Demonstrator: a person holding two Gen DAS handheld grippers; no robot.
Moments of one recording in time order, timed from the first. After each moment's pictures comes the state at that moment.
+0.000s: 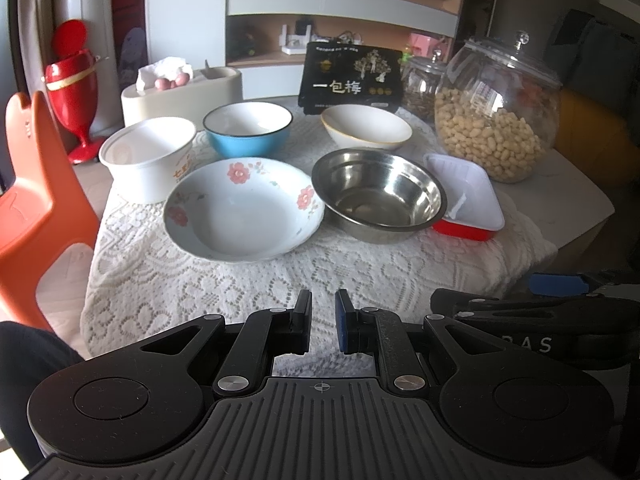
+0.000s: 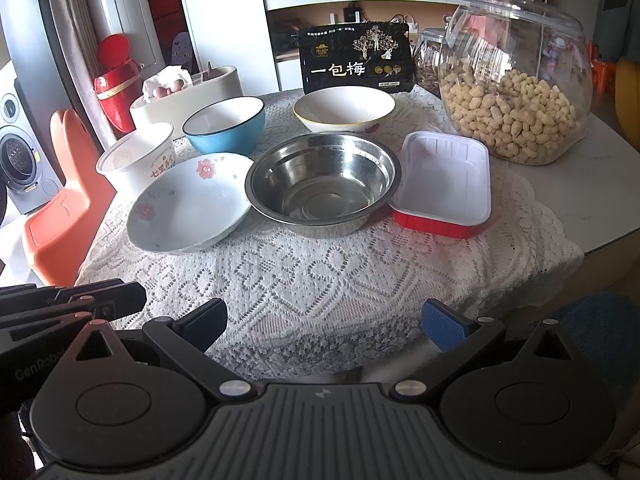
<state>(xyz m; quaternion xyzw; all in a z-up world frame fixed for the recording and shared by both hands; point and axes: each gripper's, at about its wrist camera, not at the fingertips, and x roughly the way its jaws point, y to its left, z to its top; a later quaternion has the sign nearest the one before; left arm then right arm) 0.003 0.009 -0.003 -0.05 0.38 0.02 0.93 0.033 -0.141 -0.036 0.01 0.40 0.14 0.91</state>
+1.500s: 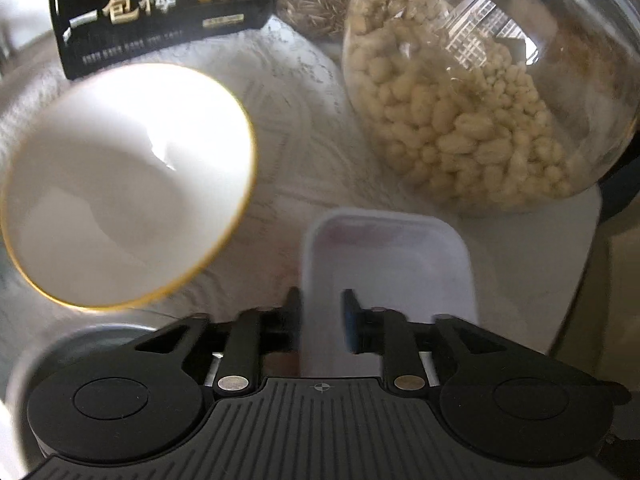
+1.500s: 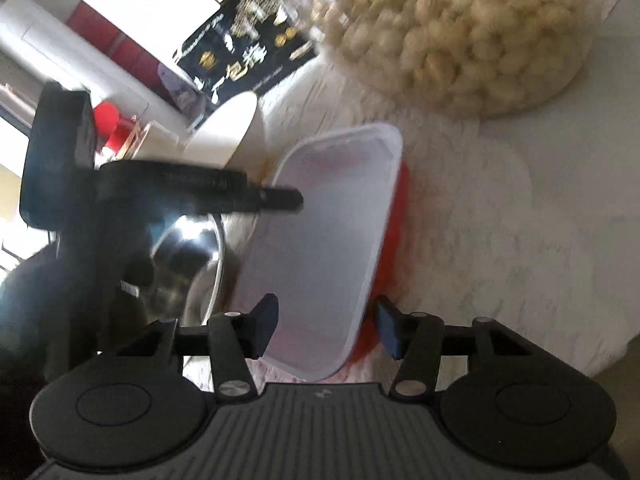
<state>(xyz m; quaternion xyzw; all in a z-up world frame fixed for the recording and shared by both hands) 0.373 -0.108 -0.080 -0.08 0.55 -0.14 0.82 0.252 -0.325 -0.109 0.22 0.50 0.22 0.81</state>
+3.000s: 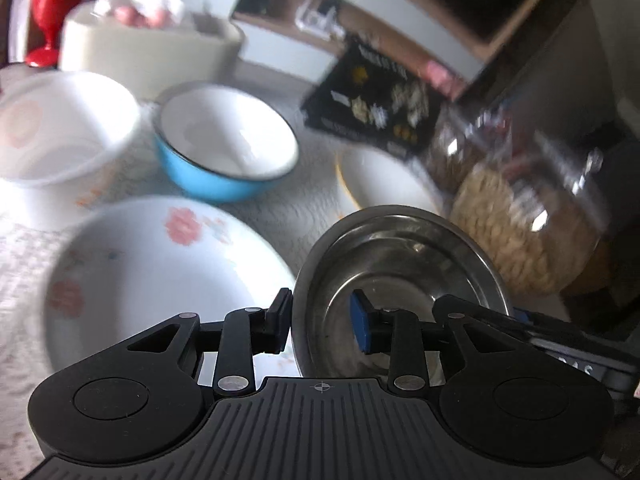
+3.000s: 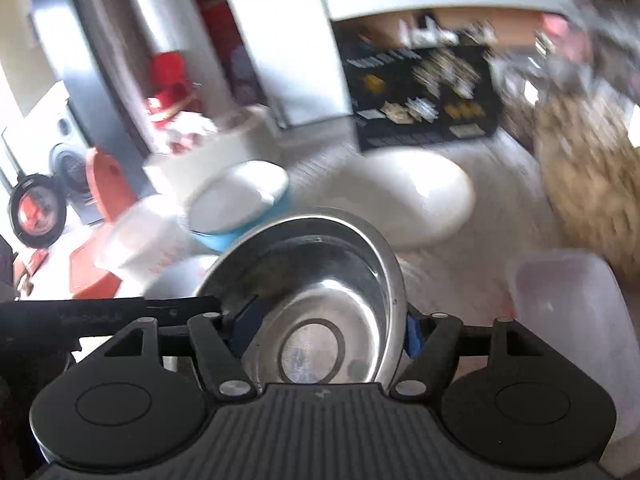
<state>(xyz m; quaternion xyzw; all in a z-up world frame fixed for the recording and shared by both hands) 0.179 0.102 -0.033 -0.26 0.38 -0.02 0.89 0.221 -0.130 -0.032 0.03 0.38 0.28 0.88</state>
